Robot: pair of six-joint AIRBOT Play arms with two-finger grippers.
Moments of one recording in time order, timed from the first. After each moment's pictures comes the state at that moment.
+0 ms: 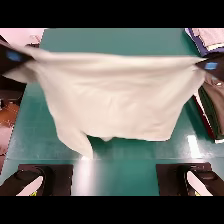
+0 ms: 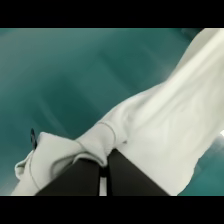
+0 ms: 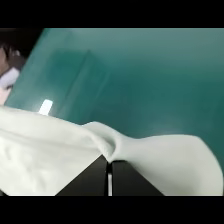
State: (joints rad) left arm -0.16 -0.95 1.77 1.04 -1.56 -1.33; right arm -0.08 -0.84 1.46 -0.86 1.45 1.53
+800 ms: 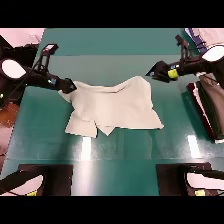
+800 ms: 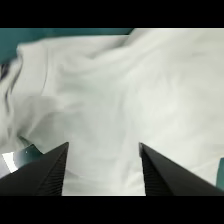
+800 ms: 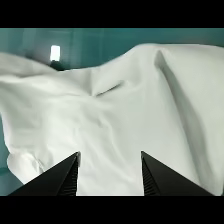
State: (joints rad) left arm -0.10 -1.21 1.23 1.12 -1.07 -1.27; right arm 0.02 -1.41 1.43 -0.86 1.20 1.48
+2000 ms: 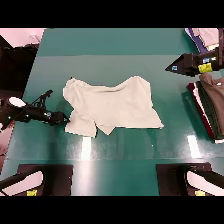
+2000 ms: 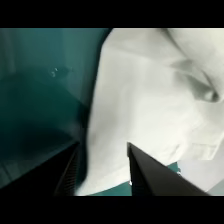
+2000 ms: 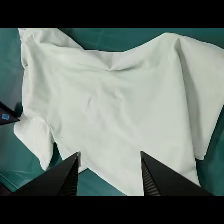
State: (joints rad) left arm 0.18 -1.24 0.68 0.87 -1.12 -1.04; right arm -0.08 -1.19 1.47 -0.86 1.42 1.40
